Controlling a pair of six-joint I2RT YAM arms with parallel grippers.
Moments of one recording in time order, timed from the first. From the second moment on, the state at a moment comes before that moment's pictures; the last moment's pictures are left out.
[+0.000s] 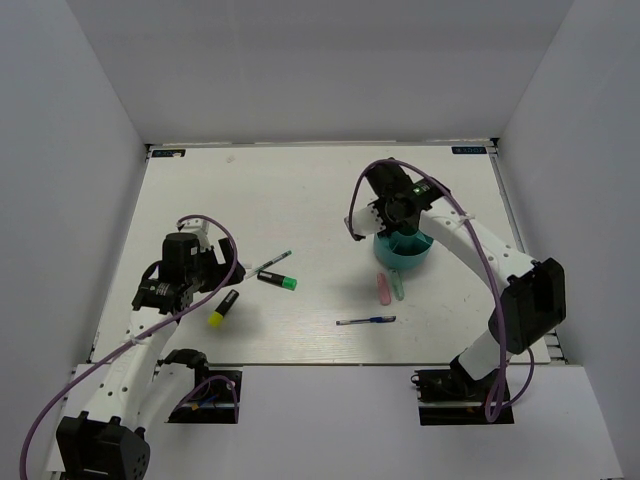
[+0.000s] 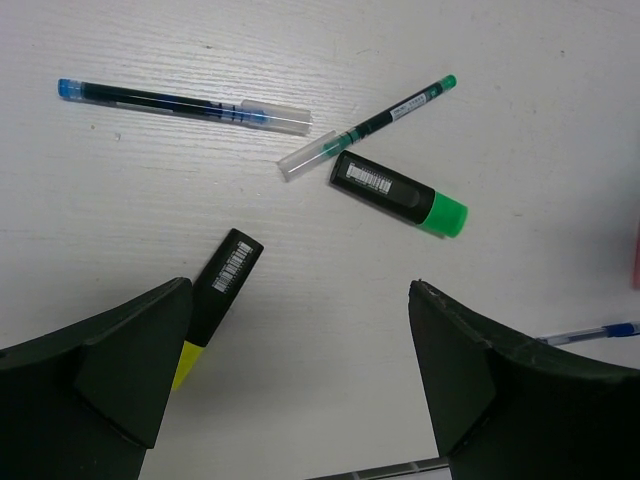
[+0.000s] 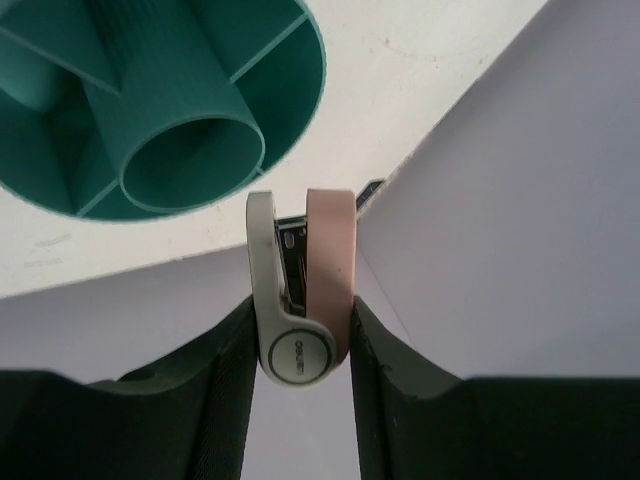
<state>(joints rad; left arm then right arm) -0.15 0.79 0.64 -0.60 0.08 -0.37 0.62 1.58 1.44 -0.95 0.37 -1.53</state>
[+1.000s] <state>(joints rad) -0.15 0.78 0.64 -0.60 0.09 -0.37 0.61 1.65 1.37 -1.00 0.49 -1.58</state>
